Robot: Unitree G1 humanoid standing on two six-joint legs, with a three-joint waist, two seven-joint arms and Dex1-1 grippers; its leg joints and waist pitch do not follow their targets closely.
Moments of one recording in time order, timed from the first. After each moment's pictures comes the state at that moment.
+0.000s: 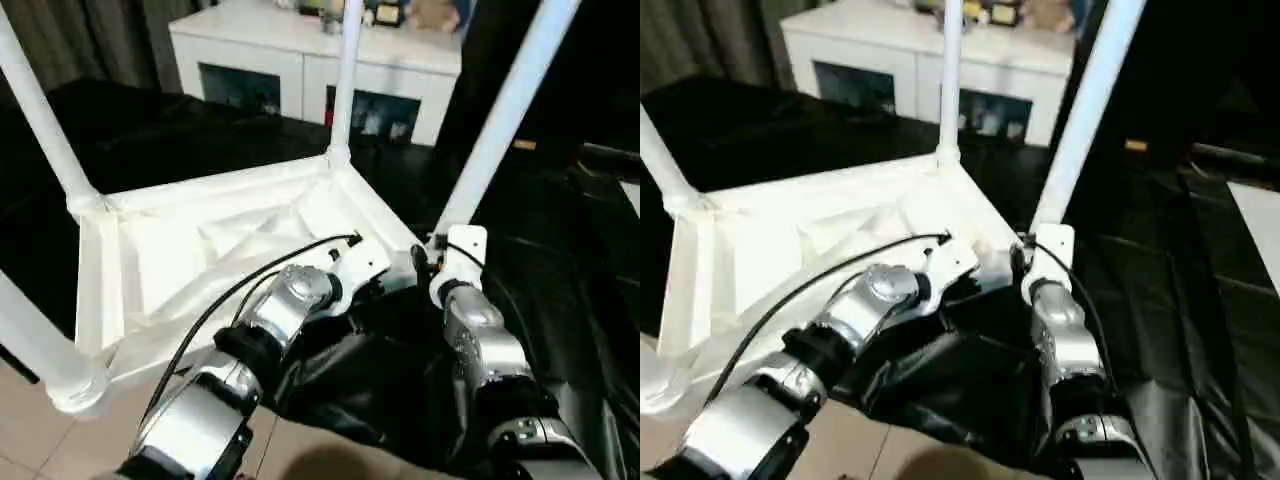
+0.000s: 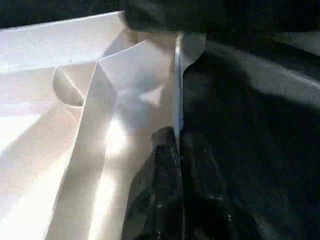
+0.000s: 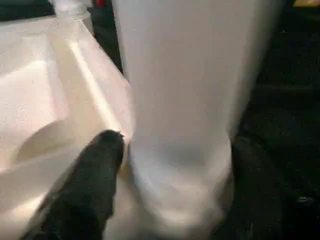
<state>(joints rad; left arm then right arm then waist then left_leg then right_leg) -0.79 0.00 -0.35 0.92 0.20 0.14 -0.56 -0.46 0.00 -0.10 0.61 0.11 0.10 0.02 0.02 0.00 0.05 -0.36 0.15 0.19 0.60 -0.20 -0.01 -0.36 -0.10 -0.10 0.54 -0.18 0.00</state>
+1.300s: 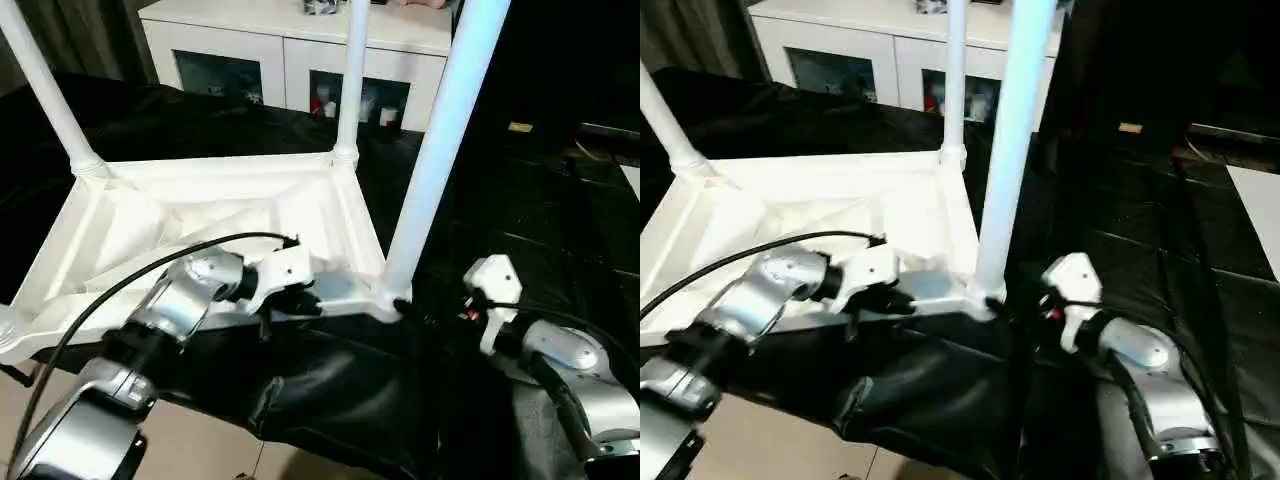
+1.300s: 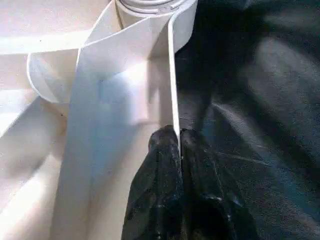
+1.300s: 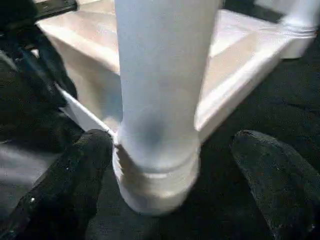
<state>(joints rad) -0.62 0.41 -0.40 0.52 0.10 0.09 -1.24 -0.13 -0.44 0.09 0.10 0.23 0.14 0.79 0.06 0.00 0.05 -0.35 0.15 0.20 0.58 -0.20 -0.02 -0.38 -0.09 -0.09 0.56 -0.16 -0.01</state>
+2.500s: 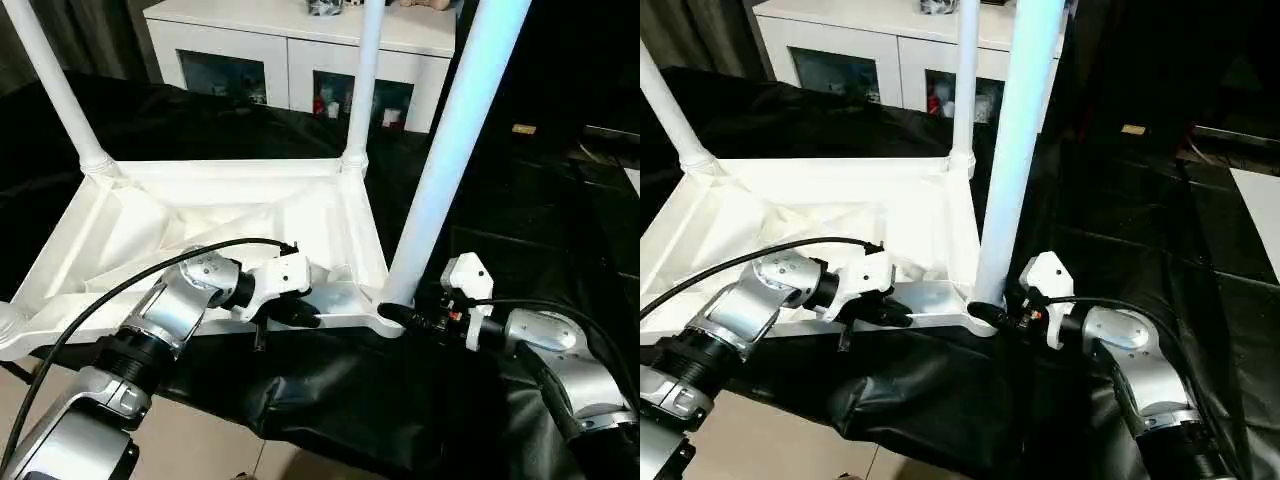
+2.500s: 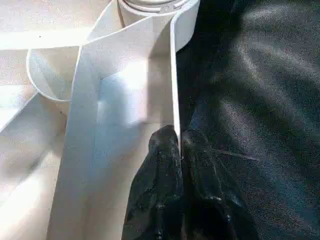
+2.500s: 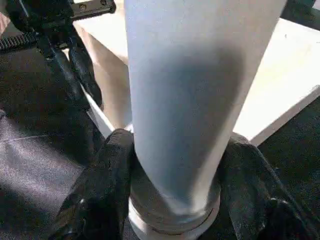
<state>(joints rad) -0.61 0.42 -0.41 0.48 0.10 0.12 -1.25 -0.22 -0.45 0.13 0.20 0.22 0.10 0.91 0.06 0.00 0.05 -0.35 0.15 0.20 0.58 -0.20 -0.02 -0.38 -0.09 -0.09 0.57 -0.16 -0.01</state>
